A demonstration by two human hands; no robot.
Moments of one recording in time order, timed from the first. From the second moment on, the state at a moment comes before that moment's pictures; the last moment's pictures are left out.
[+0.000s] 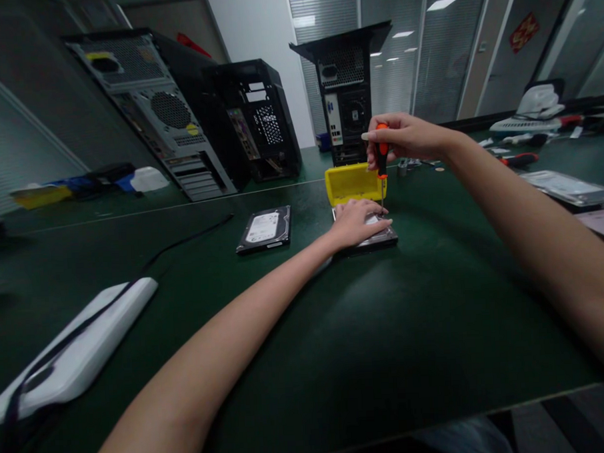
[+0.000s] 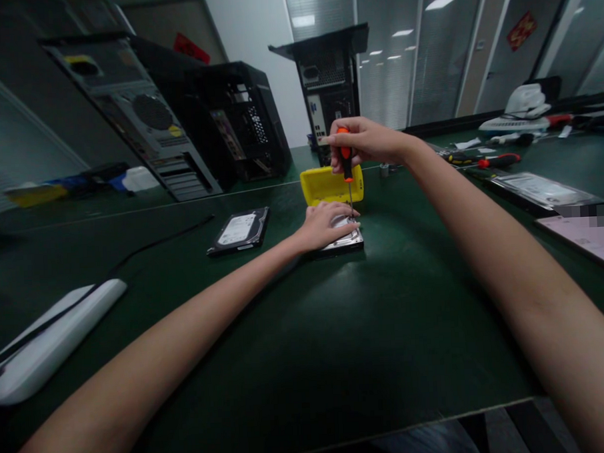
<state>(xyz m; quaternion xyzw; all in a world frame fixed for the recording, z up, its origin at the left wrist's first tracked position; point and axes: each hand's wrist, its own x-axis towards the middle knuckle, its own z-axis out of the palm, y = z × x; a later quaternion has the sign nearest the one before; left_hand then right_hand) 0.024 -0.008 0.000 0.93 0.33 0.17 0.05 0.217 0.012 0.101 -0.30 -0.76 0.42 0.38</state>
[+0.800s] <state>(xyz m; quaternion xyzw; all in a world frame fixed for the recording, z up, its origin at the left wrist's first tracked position) 0.024 -0.009 0.002 0.93 0.32 0.17 0.05 0.230 0.014 0.102 -0.28 -0.74 0.49 0.36</state>
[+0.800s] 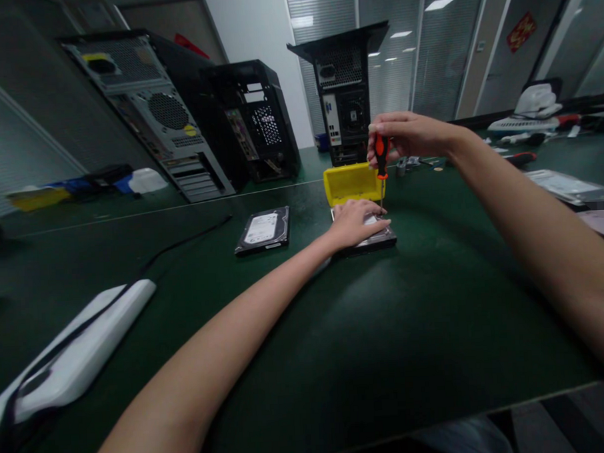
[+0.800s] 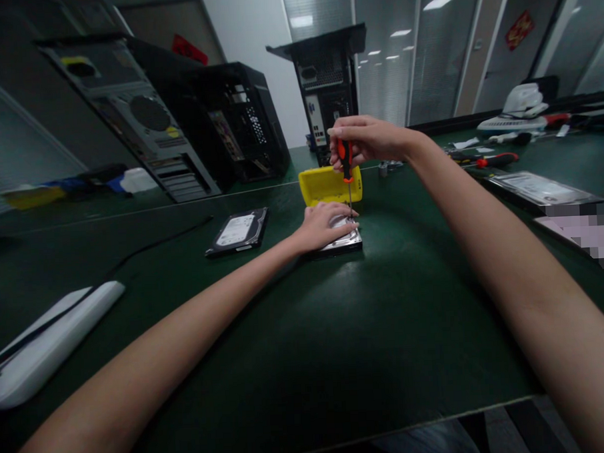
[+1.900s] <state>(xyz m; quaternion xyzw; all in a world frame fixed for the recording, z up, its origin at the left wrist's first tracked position) 0.024 -0.007 0.001 0.93 0.32 0.17 0.05 0.227 0.020 0.100 -0.33 -0.76 0.40 0.38</state>
